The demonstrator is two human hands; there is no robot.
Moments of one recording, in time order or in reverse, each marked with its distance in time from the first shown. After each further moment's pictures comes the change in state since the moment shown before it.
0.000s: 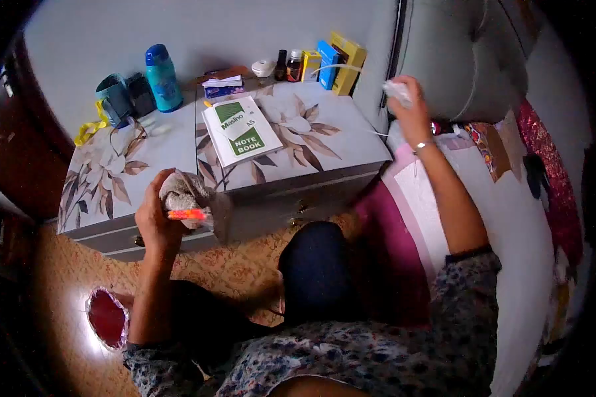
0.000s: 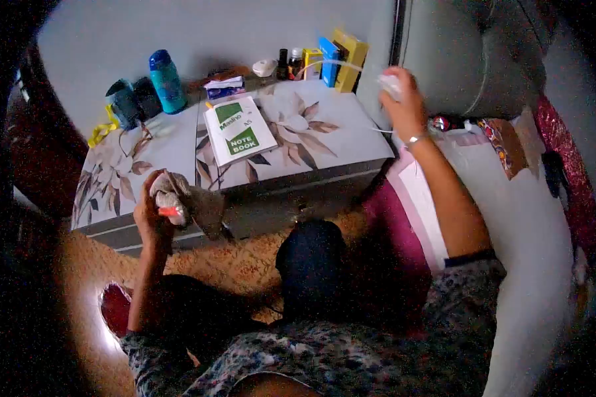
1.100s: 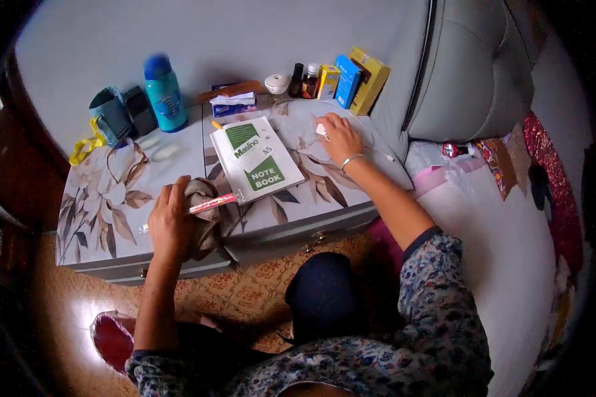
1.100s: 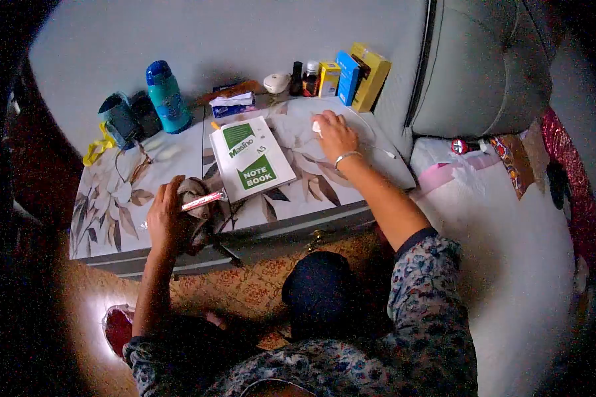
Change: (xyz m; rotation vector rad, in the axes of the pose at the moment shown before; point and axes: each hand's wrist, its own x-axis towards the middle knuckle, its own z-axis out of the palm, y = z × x) left_hand 0.064 -0.053 0.027 0.519 -0.149 0.104; right_hand -0.013 0.001 0.214 -0.328 -0.532 0.022
